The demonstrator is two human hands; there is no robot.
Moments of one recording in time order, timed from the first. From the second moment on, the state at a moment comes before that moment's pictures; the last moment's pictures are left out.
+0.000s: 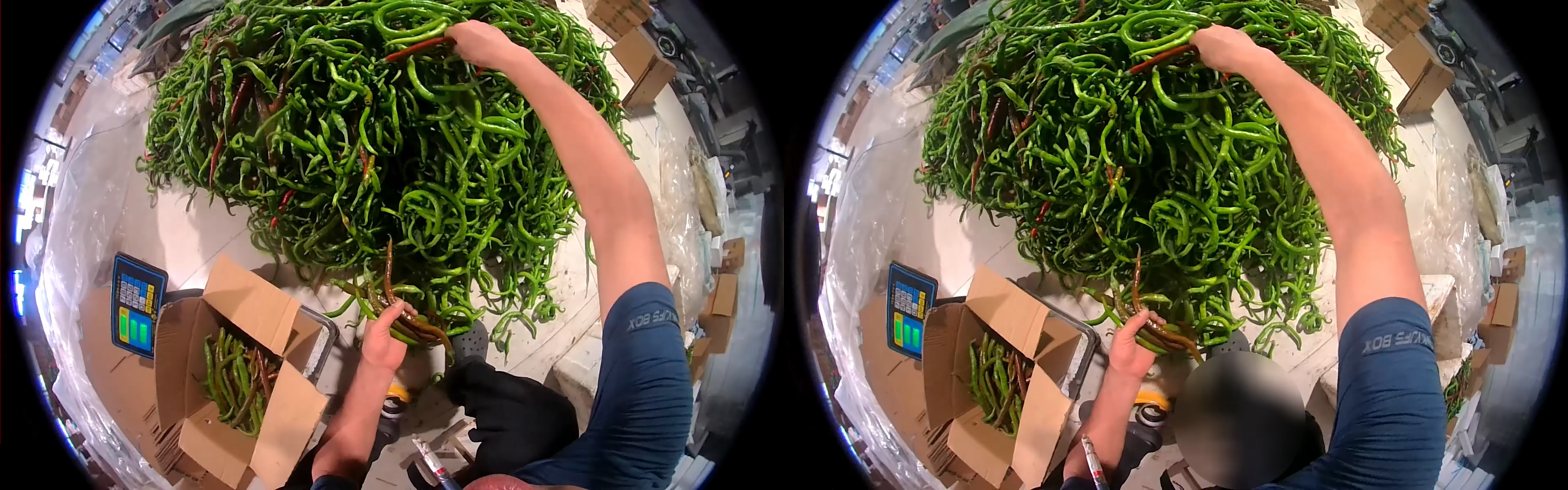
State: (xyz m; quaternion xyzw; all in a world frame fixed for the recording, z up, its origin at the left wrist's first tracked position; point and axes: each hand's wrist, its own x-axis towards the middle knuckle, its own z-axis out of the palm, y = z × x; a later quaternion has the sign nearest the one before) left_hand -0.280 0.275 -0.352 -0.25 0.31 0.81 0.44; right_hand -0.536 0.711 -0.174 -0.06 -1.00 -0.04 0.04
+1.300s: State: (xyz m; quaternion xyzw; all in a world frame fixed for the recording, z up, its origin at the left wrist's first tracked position) left_hand -0.251 0.320 -0.325 -0.21 0.25 0.85 0.42; right_hand -0.156 0.542 -0.312 -0.10 -0.07 0.99 0.03
